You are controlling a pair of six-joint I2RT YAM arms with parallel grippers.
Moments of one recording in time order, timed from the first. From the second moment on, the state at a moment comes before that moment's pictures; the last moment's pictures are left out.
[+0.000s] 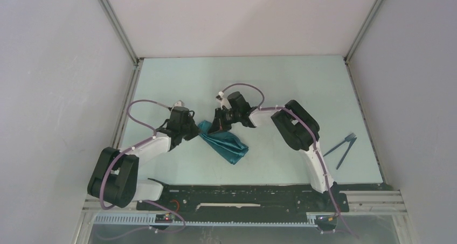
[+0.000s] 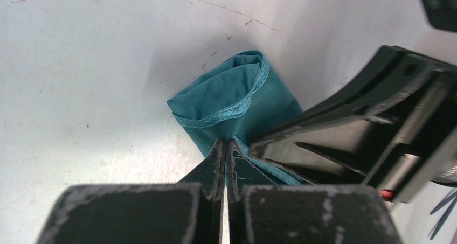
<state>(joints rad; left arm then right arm) -0.33 1.31 0.55 -0.05 -0.02 -0.78 0.72 2.24 1.38 0.24 -0.73 0.74</state>
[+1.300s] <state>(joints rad) -0.23 1.52 0.56 0.20 0.16 -0.83 0.77 2.31 1.41 0.32 -0.65 0.78</state>
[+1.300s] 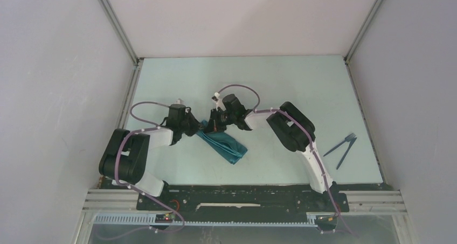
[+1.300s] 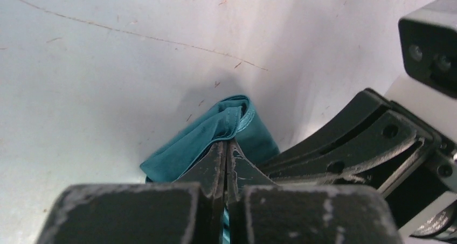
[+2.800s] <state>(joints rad) -0.23 1.54 0.52 0.31 0.17 -0.85 1.09 1.97 1.32 -0.32 0.03 0.03</state>
